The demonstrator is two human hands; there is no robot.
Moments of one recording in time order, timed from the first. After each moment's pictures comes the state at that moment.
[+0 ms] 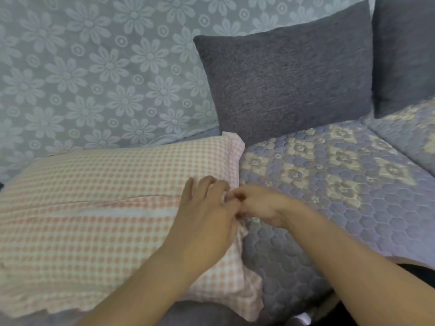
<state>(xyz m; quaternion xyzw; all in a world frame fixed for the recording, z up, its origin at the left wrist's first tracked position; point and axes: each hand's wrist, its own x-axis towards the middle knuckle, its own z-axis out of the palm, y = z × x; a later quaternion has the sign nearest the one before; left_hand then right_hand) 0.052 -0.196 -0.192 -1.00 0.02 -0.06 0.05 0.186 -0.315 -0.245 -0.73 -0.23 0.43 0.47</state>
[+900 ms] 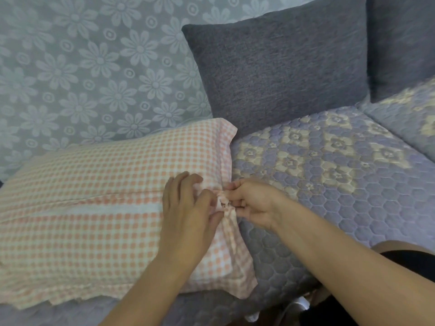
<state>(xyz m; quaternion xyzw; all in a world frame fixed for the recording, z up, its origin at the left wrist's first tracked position) 0.037 -0.198 -0.236 -0.97 -0.06 -0.21 -0.04 0.163 -0.318 -0.250 -0.53 0.03 0.47 0.70</state>
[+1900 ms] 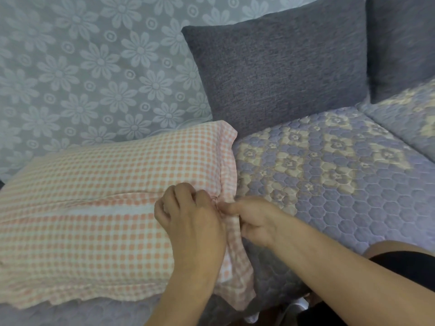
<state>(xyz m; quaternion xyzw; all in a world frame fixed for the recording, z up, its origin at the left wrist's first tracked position) 0.038 -0.239 -0.230 -0.93 -0.26 -0.25 0.01 0.131 -0.323 -0.246 -0.50 0.09 0.49 0.71</state>
